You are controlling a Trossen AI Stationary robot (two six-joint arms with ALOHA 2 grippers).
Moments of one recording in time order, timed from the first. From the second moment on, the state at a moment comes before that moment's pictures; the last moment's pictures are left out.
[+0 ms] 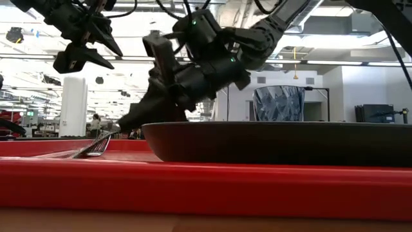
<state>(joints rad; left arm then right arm) 0.20 0.69 0.63 -0.58 0.04 -1.02 0.02 2.22 1.40 0.30 -0.33 0.73</state>
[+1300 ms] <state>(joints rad) 0.20 0.69 0.63 -0.59 -0.01 -1.02 0.03 2.21 1.40 0.24 -0.26 0.68</state>
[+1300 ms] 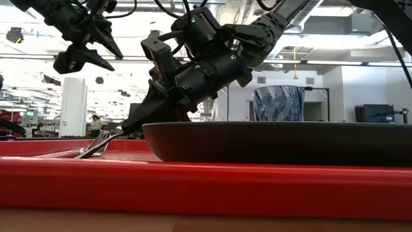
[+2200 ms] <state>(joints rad) 0.20 0.69 0.63 -0.58 -0.01 -1.01 0.01 2.27 1.40 0.28 -0.28 0.70</state>
